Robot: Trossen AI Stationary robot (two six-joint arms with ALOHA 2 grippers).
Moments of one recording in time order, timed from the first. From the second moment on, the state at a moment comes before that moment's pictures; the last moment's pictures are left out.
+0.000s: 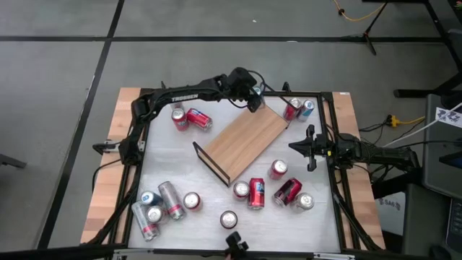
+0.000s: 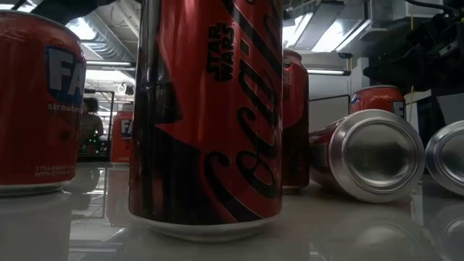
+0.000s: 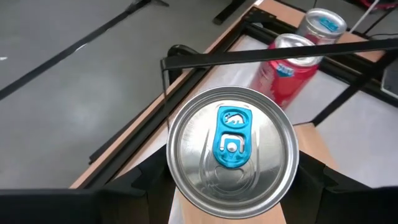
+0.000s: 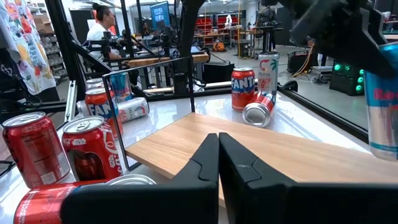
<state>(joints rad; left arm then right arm) 0.44 2.09 1.80 -0.33 -0.07 -0.17 -0.05 0.03 0.01 0.03 0.01 0.07</state>
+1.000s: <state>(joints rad) 0.45 2.12 1.80 -0.32 -0.07 -0.17 -0.05 0.03 0.01 0.03 0.01 0.07</state>
